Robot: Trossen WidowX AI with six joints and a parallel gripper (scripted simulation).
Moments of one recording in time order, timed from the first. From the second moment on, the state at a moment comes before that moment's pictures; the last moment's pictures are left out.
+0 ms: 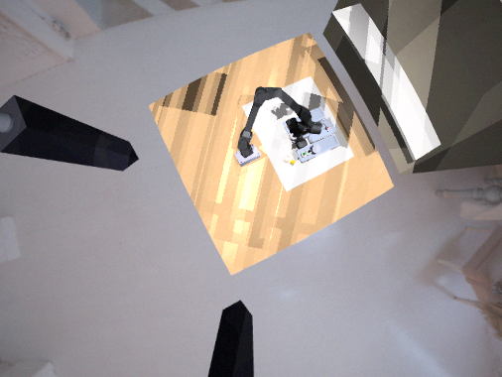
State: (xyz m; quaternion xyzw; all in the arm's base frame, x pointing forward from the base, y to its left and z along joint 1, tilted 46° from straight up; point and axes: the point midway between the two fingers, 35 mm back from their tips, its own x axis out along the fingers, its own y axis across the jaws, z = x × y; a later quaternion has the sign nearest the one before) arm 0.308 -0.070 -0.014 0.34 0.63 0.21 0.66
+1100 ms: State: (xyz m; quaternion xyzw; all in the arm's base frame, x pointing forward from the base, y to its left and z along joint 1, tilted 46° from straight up) arm 0.320 -0.073 -0.012 0.34 0.64 0.21 0.66
